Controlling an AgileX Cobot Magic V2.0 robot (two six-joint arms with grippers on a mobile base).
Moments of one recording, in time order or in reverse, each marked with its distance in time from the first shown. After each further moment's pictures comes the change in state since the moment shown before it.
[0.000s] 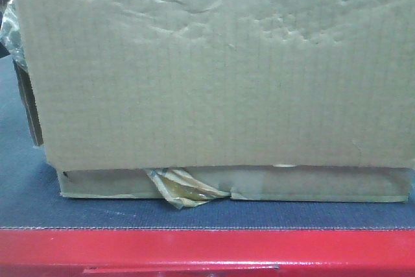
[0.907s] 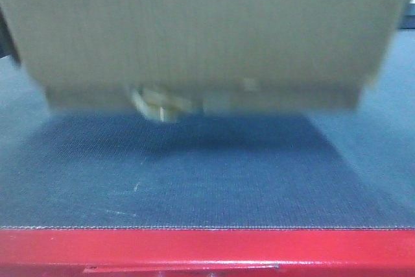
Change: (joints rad) left arm -0.032 -0.153 -0.103 0.216 -0.001 -0.125; right arm 0.103 -0.133 -0.052 -0.182 -0.164 0.128
